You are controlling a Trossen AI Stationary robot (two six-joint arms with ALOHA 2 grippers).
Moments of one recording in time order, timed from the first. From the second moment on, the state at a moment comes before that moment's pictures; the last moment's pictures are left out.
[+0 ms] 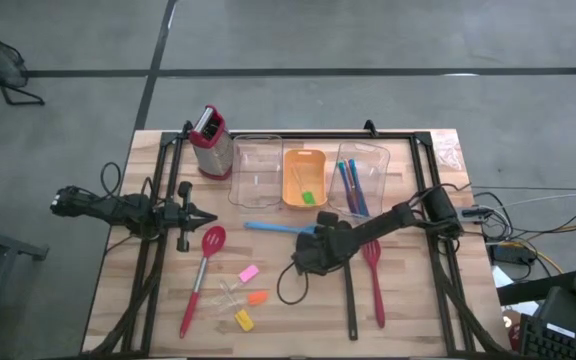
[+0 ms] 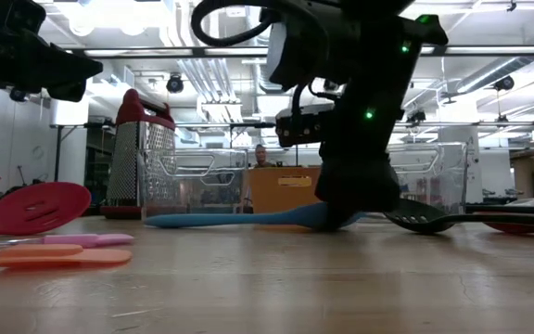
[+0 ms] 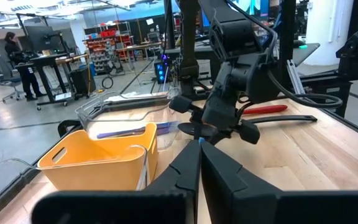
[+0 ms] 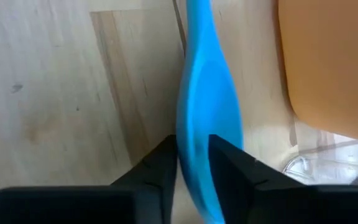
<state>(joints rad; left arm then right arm) -0.24 0.07 0.11 -0.11 -0.26 0.13 0.27 2.09 1.36 -0.77 0.55 0.46</state>
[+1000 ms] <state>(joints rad) -0.24 0.07 0.11 -0.11 -0.26 0.13 0.41 2.09 1.75 -1.08 0.37 0.57</state>
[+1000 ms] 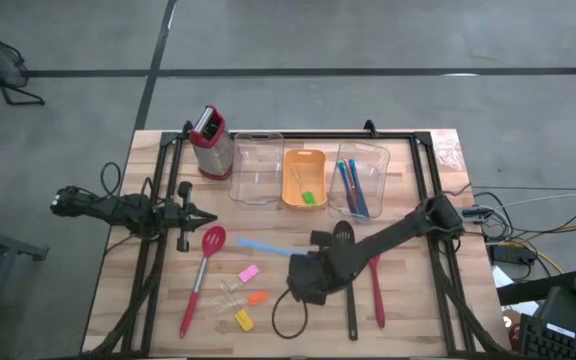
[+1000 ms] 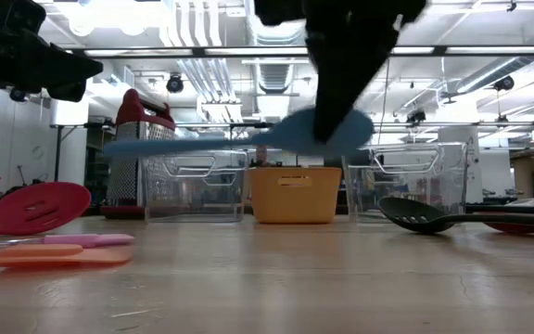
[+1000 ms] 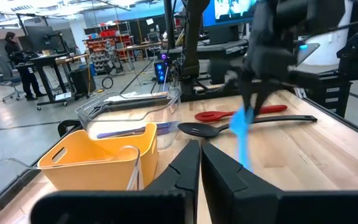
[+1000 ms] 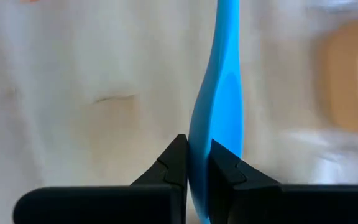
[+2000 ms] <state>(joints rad) -0.24 0.07 0.11 -0.11 -0.26 0.13 -0.01 2.08 2.04 -1.08 0.44 0.82</state>
